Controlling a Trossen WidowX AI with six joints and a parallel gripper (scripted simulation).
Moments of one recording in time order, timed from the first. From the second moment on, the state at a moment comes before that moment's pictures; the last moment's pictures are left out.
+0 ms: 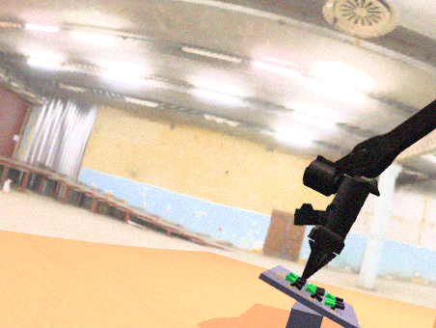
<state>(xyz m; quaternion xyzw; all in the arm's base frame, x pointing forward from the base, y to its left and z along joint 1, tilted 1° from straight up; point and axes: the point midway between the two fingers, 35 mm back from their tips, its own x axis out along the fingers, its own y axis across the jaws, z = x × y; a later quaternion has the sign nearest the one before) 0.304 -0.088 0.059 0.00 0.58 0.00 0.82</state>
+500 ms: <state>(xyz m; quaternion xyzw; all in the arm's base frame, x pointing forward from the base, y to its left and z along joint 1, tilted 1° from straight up) 0.292 -0.087 0.081 0.01 0.60 0.00 0.80</state>
